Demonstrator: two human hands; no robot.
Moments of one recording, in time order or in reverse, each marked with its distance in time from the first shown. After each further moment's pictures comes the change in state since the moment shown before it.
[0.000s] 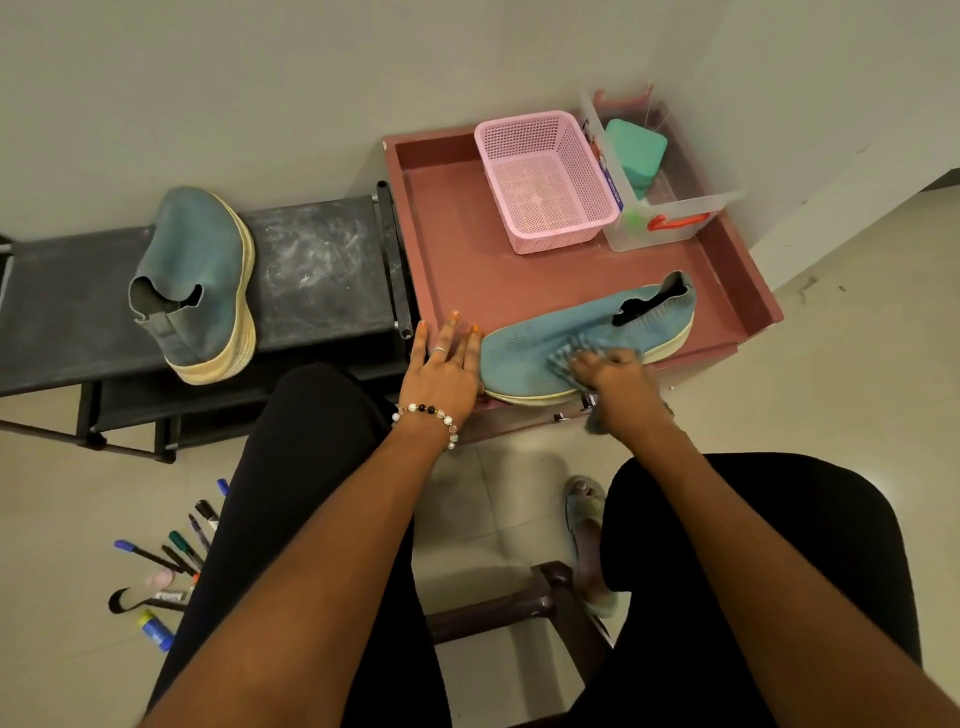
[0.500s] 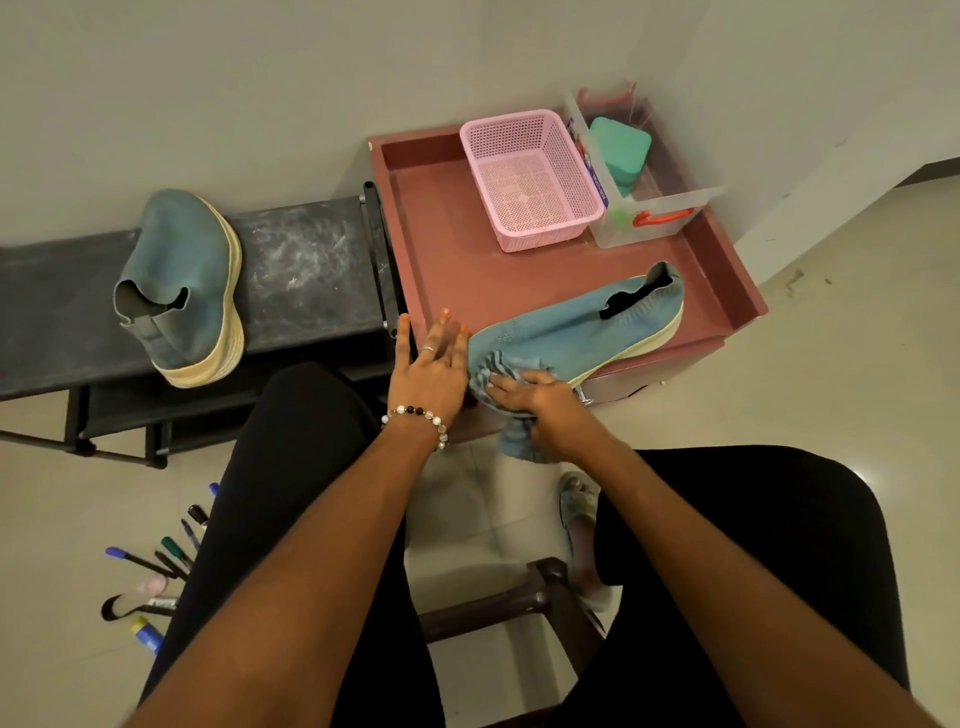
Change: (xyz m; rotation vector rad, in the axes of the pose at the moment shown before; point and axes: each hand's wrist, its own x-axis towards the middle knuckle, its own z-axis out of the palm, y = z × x) left_hand -0.006 0.003 -0.009 0.074 -0.001 -0.017; right_hand -0.010 -0.049 0.011 0.403 0.016 -0.339
